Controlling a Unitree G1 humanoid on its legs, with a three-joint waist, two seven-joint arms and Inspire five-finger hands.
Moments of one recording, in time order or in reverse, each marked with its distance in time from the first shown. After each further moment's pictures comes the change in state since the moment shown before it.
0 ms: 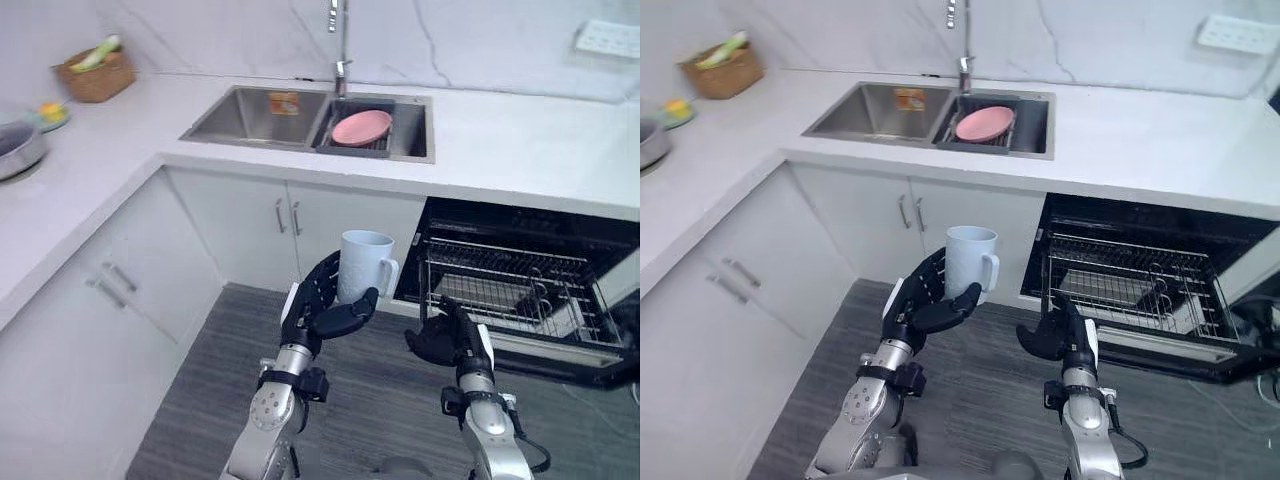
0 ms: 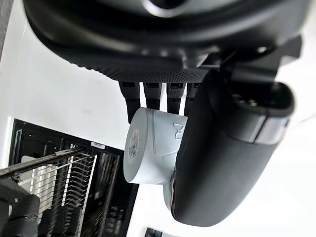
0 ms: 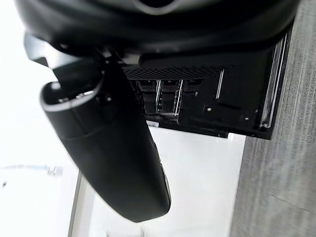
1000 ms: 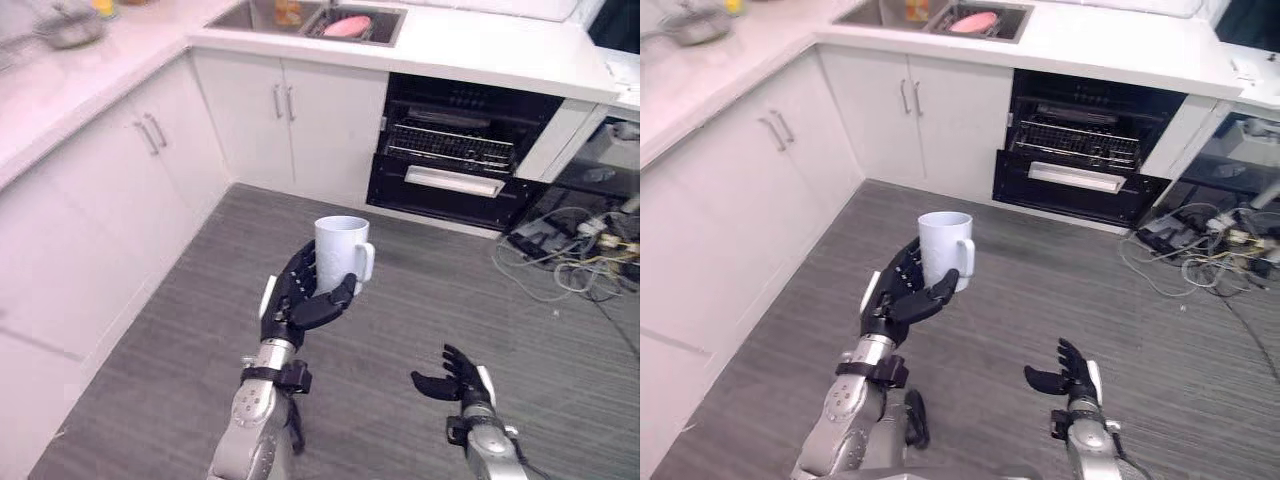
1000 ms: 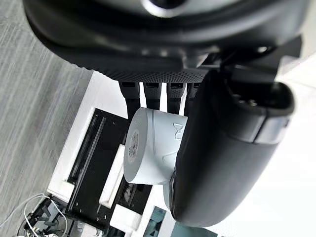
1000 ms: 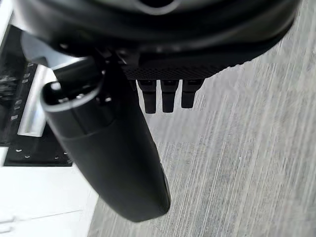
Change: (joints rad) left arm 0.001 0.003 0.077 -0.074 -0.079 -0.009 -0.023; right arm -0.055 -0.040 -0.025 0.354 0.007 0.015 0.029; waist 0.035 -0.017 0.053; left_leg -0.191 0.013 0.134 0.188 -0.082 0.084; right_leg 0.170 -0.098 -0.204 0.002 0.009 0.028
